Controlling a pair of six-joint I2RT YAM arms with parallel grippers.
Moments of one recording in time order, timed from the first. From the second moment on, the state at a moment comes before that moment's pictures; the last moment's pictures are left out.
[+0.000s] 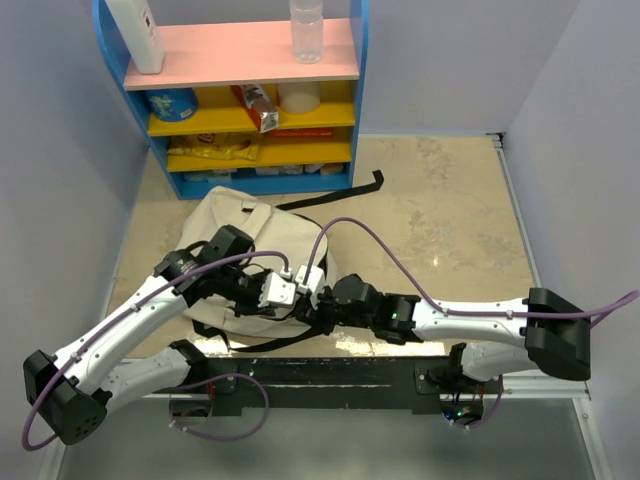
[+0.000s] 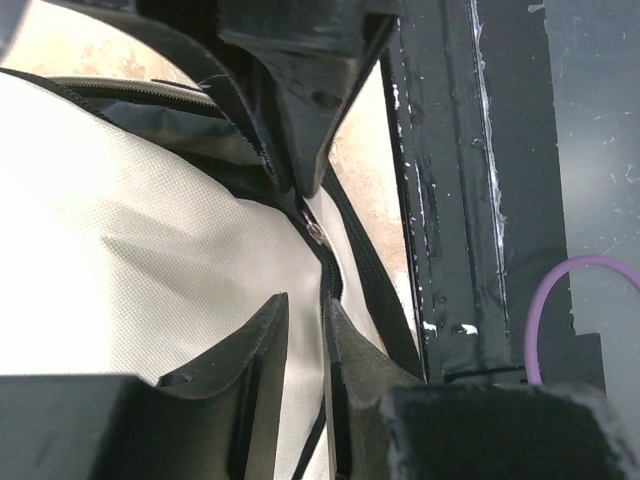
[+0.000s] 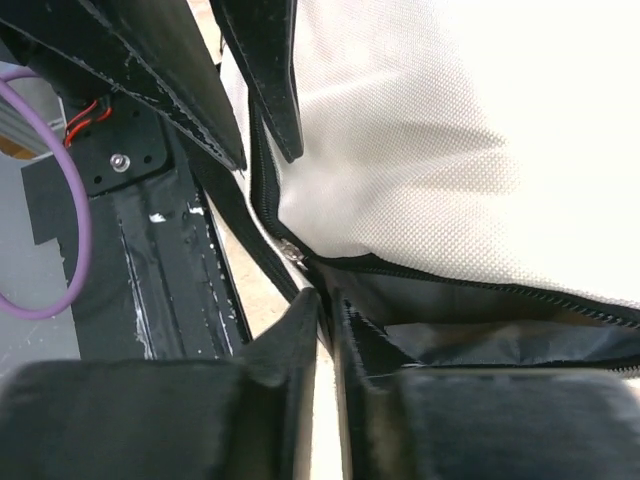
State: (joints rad) left arm -0.66 0.99 0.89 -0.97 0.64 0.87; right arm 1.24 1.29 0.66 0.18 -0.02 0.12
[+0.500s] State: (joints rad) left arm -0.68 0.98 0.86 -0.93 0.67 0.88; right arm 1.29 1.21 0.67 0.04 0.03 0.13
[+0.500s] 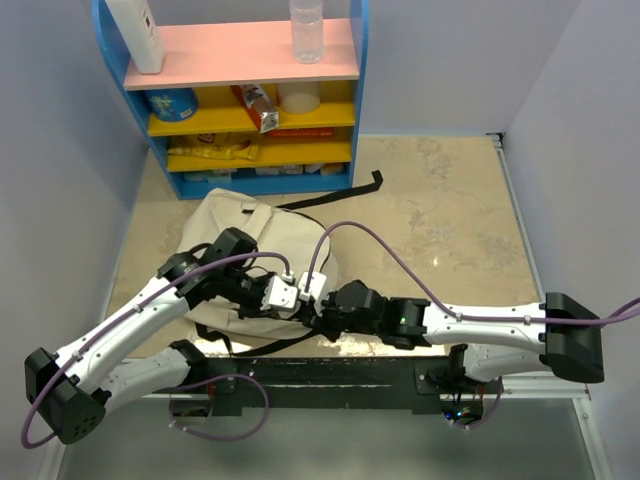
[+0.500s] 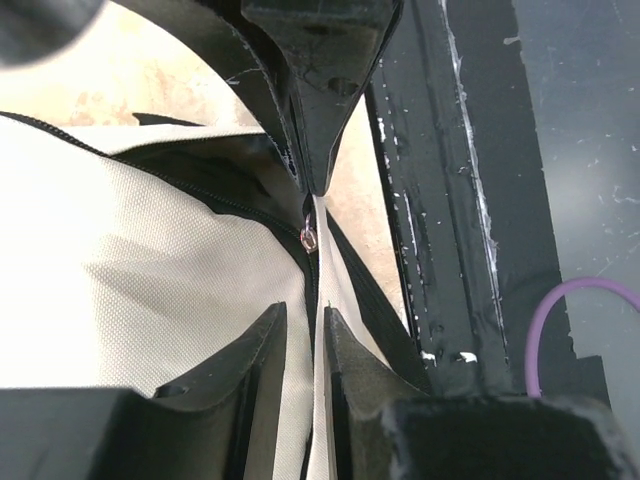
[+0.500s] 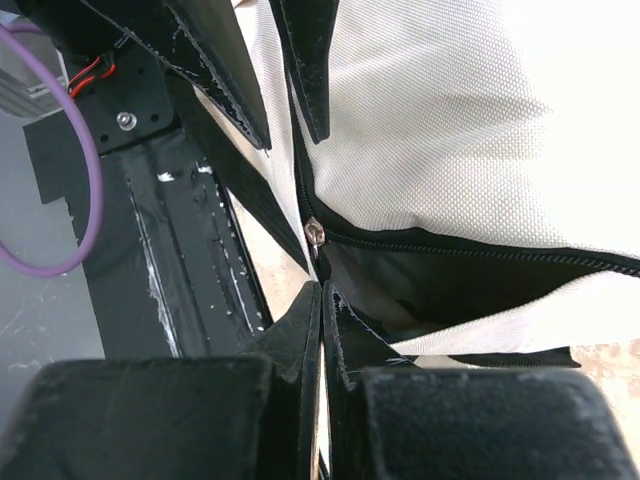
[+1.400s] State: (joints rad) left arm -0.68 1.13 1.00 -0.99 0.75 0.90; right arm 1.60 1.43 0.48 0.42 0.63 0.22
